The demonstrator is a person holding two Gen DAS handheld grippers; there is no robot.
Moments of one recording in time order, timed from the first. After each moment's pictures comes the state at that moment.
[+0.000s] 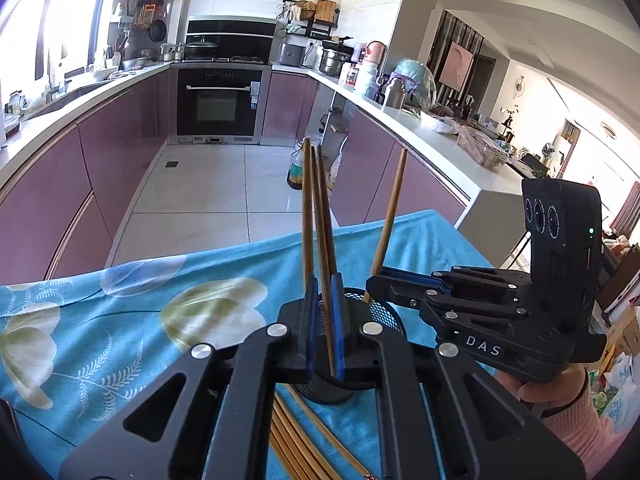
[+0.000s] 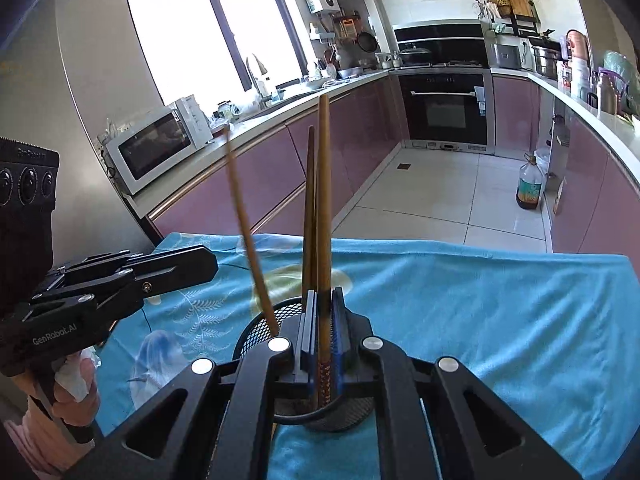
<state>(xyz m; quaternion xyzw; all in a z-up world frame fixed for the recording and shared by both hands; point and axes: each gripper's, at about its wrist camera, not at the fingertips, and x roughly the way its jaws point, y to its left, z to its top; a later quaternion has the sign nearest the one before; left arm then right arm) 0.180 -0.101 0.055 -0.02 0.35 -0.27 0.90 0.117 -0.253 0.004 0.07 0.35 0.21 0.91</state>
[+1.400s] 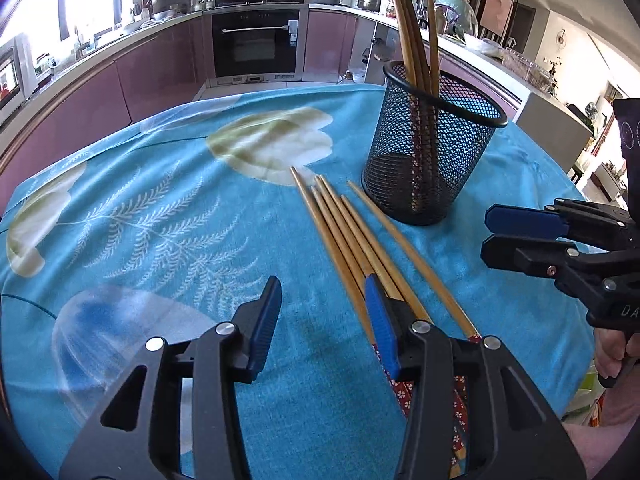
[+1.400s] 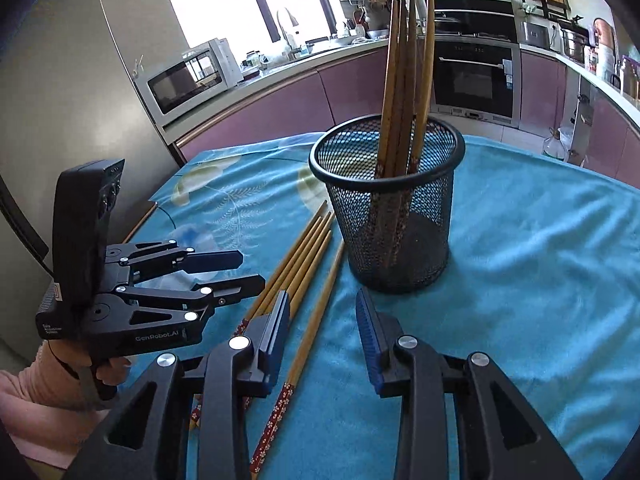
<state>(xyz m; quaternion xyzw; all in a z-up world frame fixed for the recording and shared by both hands) 0.111 -0.057 -0.090 0.04 0.44 -0.19 0.88 0.031 -0.214 -0.062 0.04 0.41 0.25 0.88</state>
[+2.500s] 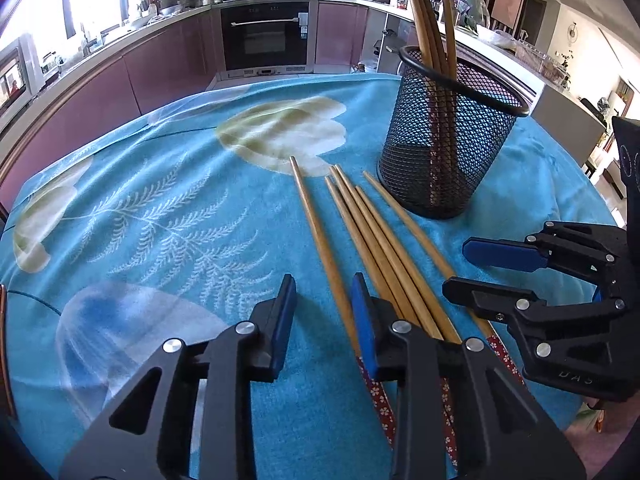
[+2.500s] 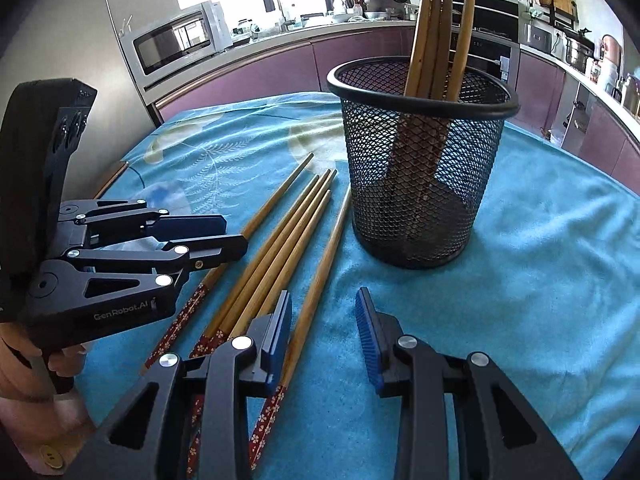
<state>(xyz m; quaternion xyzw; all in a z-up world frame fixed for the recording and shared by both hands) 0.119 -0.060 -0.097 0.05 0.45 -0.17 0.88 0.038 -0.174 -0.090 -0.03 0.43 0.22 0.87</state>
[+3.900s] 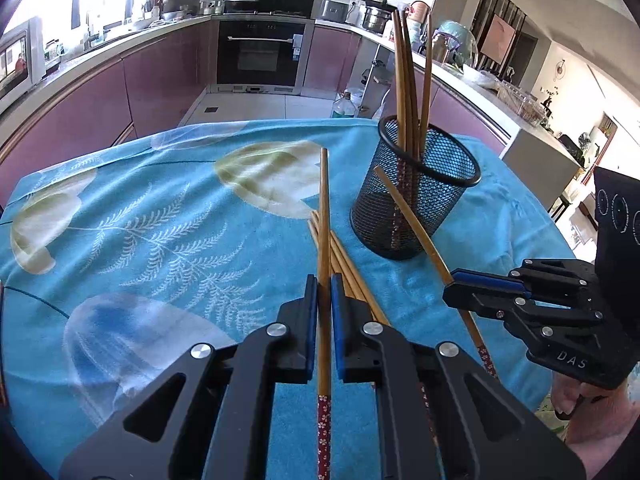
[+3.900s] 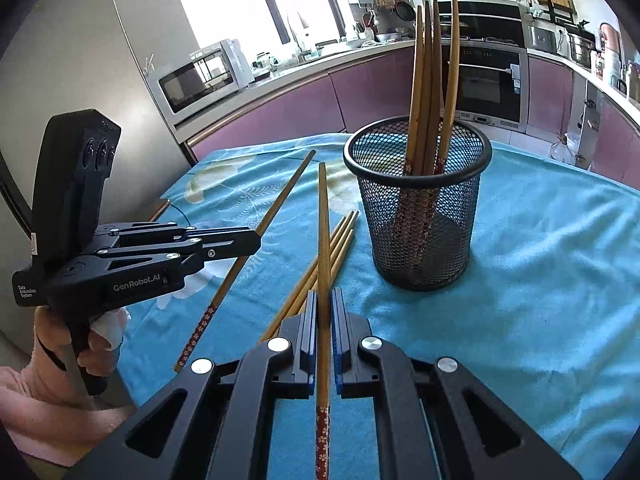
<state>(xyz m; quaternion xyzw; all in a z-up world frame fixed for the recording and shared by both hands) 0.103 -0.042 -0.054 -0.02 0.42 -0.20 0.89 0.016 -0.210 -0.053 0.04 0.39 0.27 0.88</state>
